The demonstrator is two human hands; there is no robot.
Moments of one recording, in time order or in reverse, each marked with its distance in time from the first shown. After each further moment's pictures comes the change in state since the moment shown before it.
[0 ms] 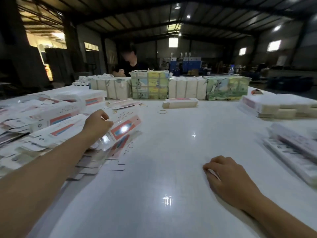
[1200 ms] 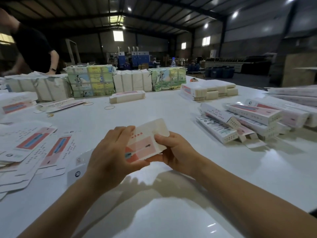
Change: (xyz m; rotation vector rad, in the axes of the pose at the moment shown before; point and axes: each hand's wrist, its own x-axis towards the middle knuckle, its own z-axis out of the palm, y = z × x) left_hand -0.189 0.082 0.078 0.155 -0.154 0.961; right_hand -0.014 -0.019 -0.031 1.724 -0.181 0.220
